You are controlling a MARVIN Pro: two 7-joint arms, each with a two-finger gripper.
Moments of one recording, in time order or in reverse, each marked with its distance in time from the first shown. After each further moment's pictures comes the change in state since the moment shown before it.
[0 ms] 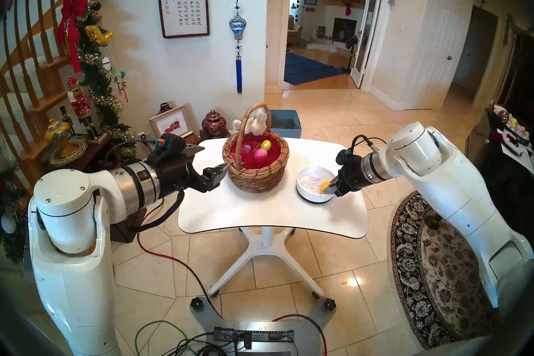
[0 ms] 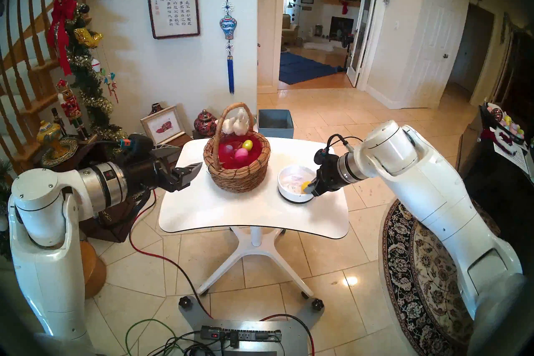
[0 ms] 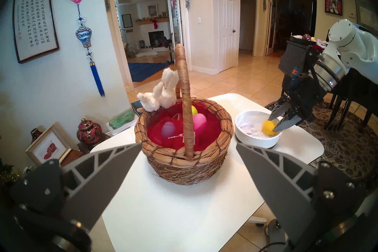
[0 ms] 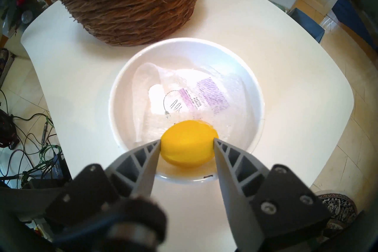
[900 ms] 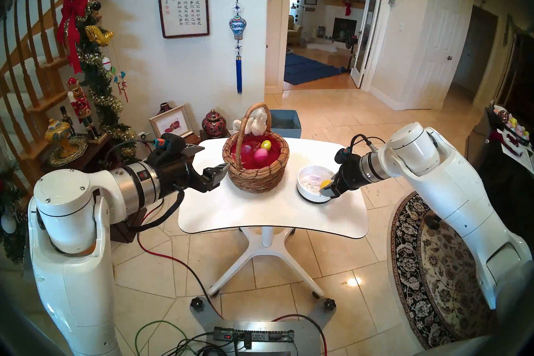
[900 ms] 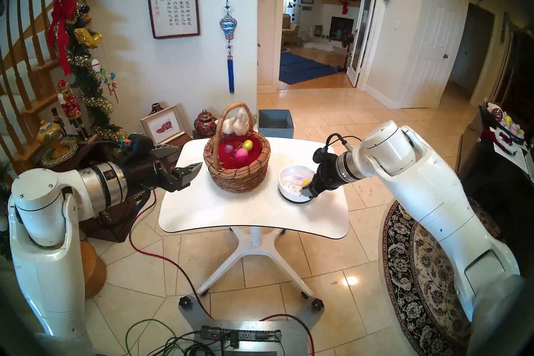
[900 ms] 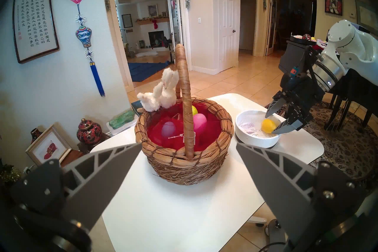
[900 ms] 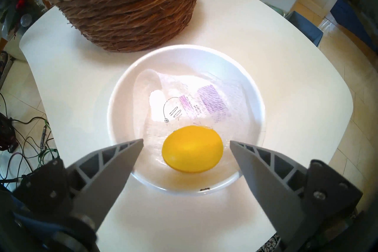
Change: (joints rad) left arm 0.000 0.000 0.000 0.000 0.000 0.000 0.000; right arm 0.006 -0.021 0.001 0.011 -0.028 -0.007 0.003
